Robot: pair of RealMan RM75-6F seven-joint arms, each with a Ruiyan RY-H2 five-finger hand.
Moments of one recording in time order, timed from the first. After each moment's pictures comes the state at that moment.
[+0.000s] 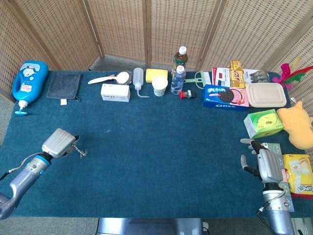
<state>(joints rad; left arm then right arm) -0.58 -1.31 0.05 -1.22 1.55 1.00 0.17 0.19 -1.21 0.17 -1.85 -1.23 1.35 -0.03</state>
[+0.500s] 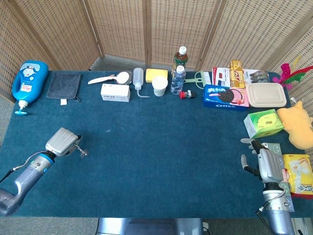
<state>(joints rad) -0.60 -1.36 0.04 -1.17 1.54 0.96 0.16 0.19 -1.21 0.17 -1.86 -1.22 1.36 -0.04</state>
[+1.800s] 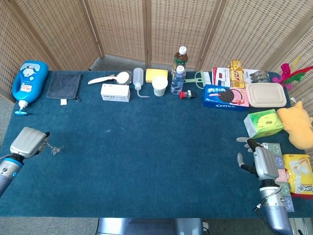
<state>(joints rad) -0.48 -1.18 0.05 -1.24 1.46 1.04 0.18 0.21 -1.24 0.18 -1.81 -1.22 1.31 -0.01</state>
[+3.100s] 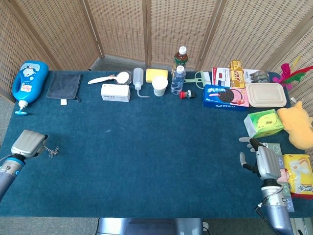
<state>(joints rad) -0.49 -1.27 0.04 -1.10 1.41 0.92 0.17 0.21 -1.24 0.19 -1.81 -1.20 1.32 -0.01</state>
